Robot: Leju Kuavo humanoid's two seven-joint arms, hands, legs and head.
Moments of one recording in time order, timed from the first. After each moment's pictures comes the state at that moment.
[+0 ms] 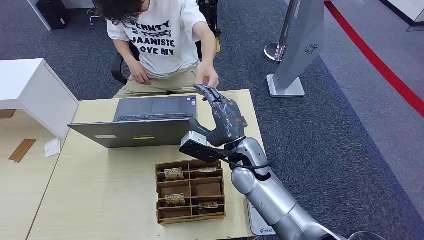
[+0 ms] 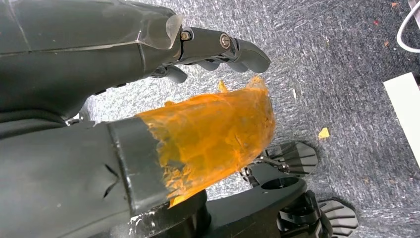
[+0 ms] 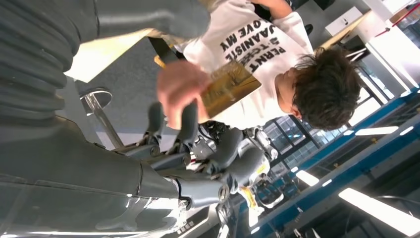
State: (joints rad) left arm -0.16 -0.20 0.80 -0.21 -1.15 0.05 0.07; right arm -0.49 0.13 0.60 -1.30 0.74 -0.33 -0.16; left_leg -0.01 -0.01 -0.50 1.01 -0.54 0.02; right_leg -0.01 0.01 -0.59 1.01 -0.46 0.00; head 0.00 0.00
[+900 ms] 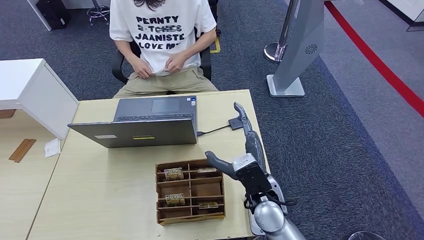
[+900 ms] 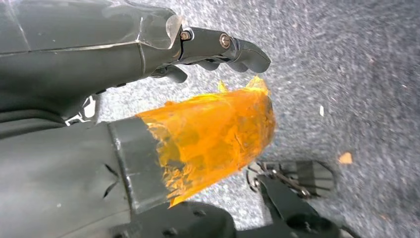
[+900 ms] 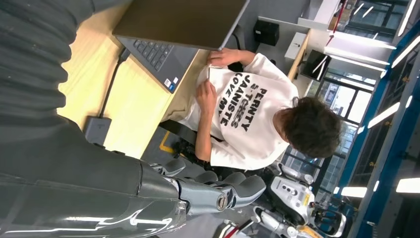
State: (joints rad) left arm -0.08 -0.18 0.85 -0.21 -1.05 0.14 0.03; right arm -0.13 0.10 0.49 -1.63 0.31 -0.26 -0.28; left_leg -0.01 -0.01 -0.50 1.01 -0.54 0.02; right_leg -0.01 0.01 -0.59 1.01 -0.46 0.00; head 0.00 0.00
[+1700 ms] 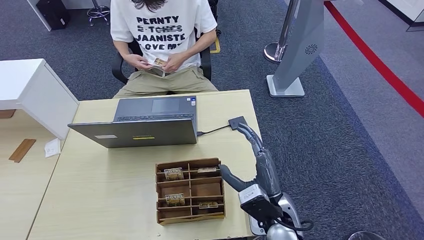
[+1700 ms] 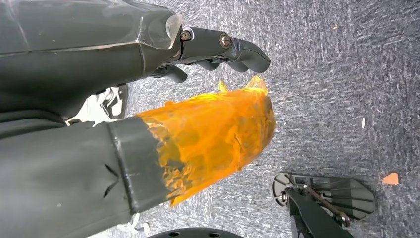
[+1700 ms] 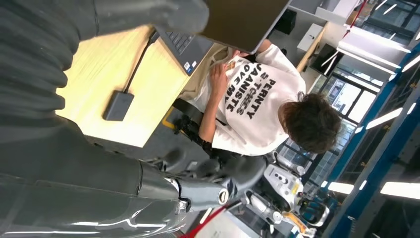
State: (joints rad) left arm -0.06 -0.17 0.87 -0.21 -1.06 0.15 0.10; right arm 0.02 0.01 0.49 -1.76 0.46 -0.30 -0.30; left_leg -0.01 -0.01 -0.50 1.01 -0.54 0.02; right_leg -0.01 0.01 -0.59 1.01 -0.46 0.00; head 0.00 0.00
